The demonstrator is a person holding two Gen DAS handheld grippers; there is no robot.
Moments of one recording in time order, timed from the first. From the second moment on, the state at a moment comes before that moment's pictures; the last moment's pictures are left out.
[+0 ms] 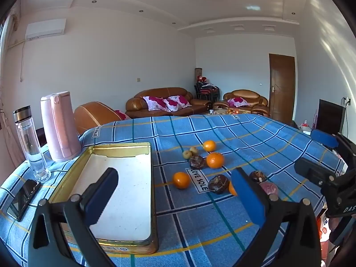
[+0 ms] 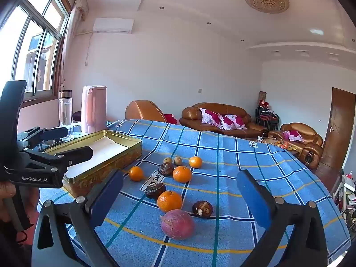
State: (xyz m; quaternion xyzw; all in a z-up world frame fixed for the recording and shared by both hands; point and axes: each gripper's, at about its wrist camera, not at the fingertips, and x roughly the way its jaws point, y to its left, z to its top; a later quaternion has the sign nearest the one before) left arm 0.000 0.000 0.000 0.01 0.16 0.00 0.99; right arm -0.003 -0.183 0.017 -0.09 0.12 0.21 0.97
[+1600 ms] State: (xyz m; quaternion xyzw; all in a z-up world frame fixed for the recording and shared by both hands) left arm 0.007 0.009 -0.015 0.01 0.19 0.01 0.98; right arm 0.002 -0.179 0.005 -0.08 0.14 0.21 0.96
